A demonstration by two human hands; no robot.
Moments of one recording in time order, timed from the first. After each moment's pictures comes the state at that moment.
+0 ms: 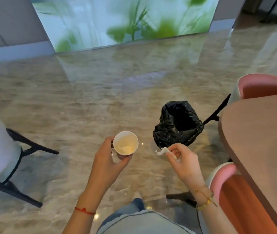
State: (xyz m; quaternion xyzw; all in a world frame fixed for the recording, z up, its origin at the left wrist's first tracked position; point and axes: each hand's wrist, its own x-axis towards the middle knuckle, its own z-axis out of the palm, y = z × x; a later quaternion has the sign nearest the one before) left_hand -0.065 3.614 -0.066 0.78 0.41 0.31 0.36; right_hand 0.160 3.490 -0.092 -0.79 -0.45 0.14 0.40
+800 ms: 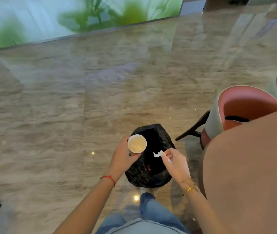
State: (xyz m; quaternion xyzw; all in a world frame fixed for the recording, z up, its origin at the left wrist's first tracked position) left_hand 0.397 3.895 -0.159 0.80 0.36 0.15 0.45; right_hand 0.546 3.730 -0.159 -0.88 -0.30 0.19 0.32
